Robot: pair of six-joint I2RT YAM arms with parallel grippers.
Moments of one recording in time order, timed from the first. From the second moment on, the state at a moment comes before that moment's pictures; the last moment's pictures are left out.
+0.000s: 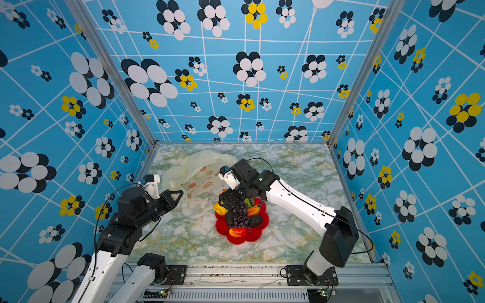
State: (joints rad) left arm -0.18 0.61 0.77 -0.60 0.31 -0.74; right arm 0.85 1.64 1.47 -0.83 -0.22 0.11
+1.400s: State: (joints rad) left arm -0.18 0.57 0.75 -0.63 0.32 -0.73; right arm 0.92 1.93 1.62 -0.89 -0.12 0.14
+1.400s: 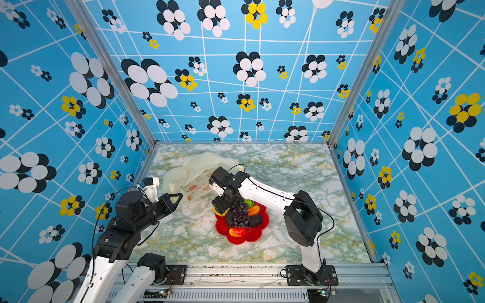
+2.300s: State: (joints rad) left arm -0.18 0.57 0.75 -0.64 0.32 -0.73; right arm 0.93 1.90 1.58 -0.88 -0.10 0.17
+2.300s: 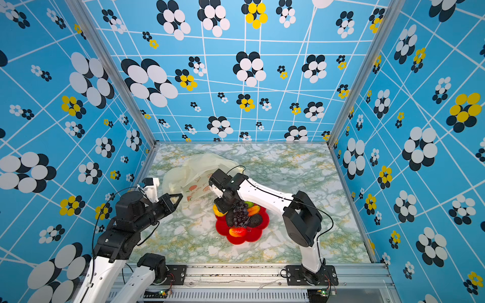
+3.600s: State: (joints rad) left arm -0.36 0.66 0.75 -0.53 0.36 -0.72; right arm 0.85 2.12 1.90 -0.58 -0.36 0.53
